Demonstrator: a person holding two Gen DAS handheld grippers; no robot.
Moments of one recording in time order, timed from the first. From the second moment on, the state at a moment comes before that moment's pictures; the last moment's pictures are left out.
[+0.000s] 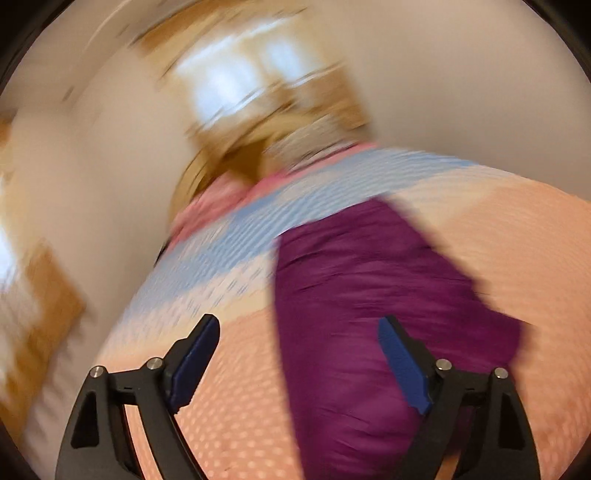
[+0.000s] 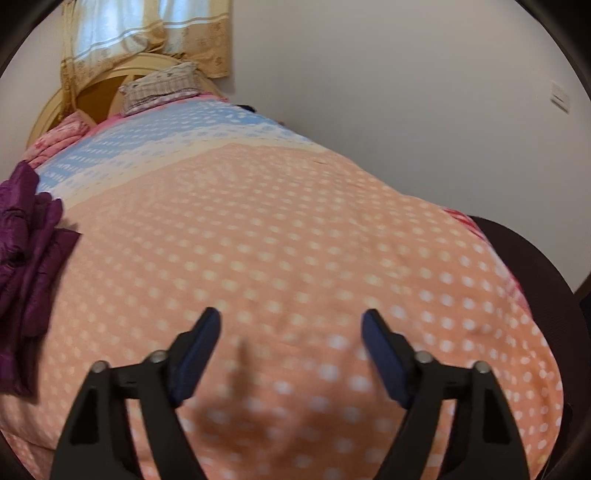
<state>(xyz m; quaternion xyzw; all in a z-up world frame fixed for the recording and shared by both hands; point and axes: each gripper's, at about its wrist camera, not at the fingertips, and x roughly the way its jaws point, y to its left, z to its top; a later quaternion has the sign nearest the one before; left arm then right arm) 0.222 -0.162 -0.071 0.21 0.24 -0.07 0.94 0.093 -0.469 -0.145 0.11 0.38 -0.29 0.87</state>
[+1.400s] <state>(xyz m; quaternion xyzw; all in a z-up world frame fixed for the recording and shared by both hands) 0.407 -0.172 -0.161 0.10 0.36 -0.04 0.93 0.312 -0.319 -0.168 0.12 0.38 -0.21 0.89</state>
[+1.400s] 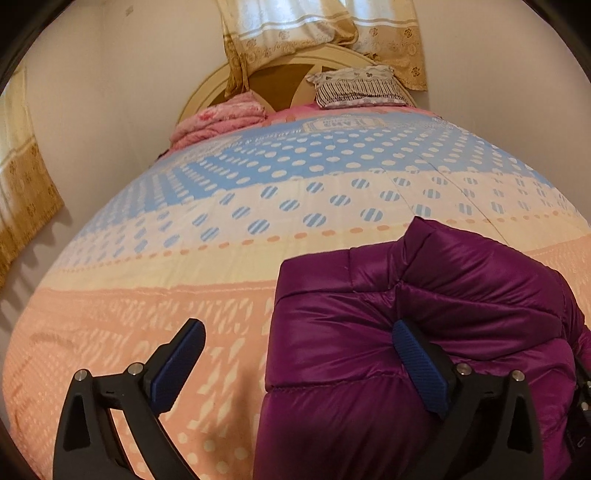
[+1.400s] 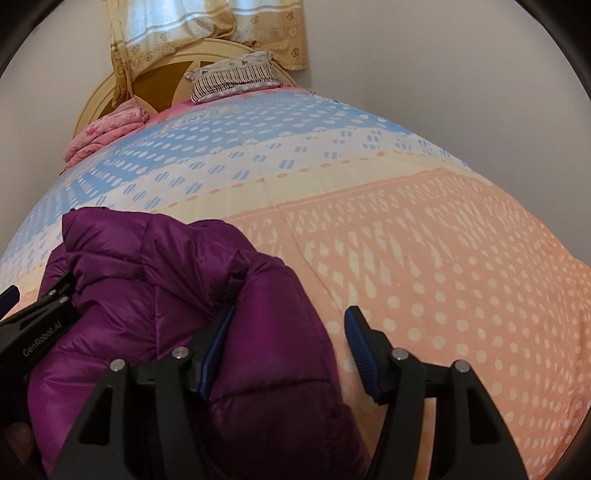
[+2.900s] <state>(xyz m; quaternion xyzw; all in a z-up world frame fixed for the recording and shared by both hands) 0.416 -0.177 -0.178 0.10 0.39 -0.05 0.91 0.325 -0.320 -0.187 0.10 0.40 -0.23 0.88</state>
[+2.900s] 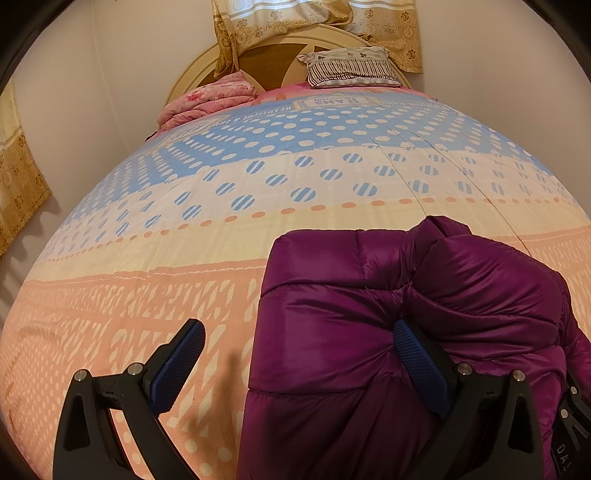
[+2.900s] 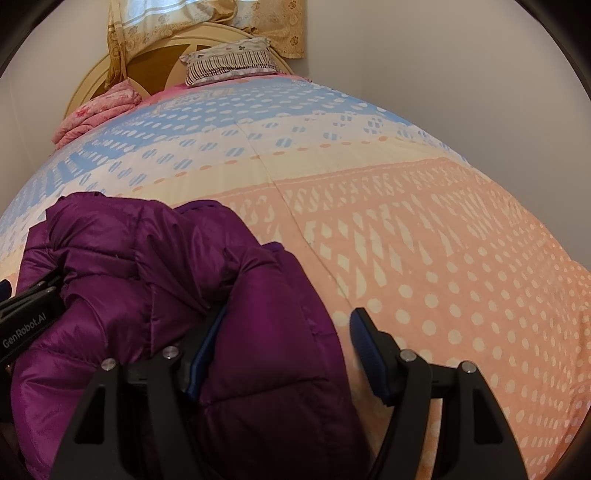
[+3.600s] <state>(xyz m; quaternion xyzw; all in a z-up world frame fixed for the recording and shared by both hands) 0.409 -0.173 -0.170 0.09 0.41 -0.06 0.91 0.324 -0.321 -0.188 0.10 0.40 -0.23 0.88</state>
